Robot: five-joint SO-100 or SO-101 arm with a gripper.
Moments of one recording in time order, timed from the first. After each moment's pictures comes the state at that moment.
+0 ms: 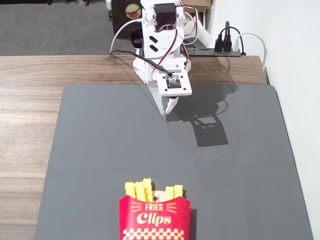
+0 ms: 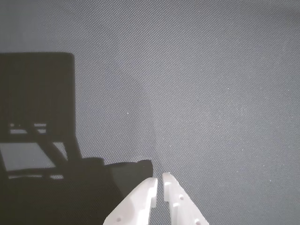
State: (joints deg) arm -4.8 188.4 175.7 71.9 -92.8
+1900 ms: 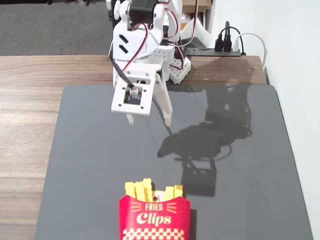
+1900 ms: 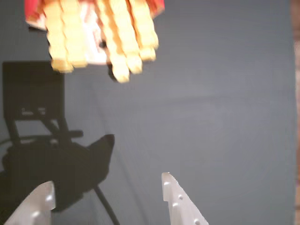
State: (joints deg) arm 9.7 116.1 115.0 66.4 -95.2
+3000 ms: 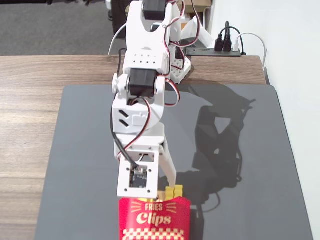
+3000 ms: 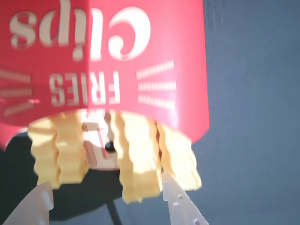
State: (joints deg) arm 6.0 69.5 76.8 62.2 -95.0
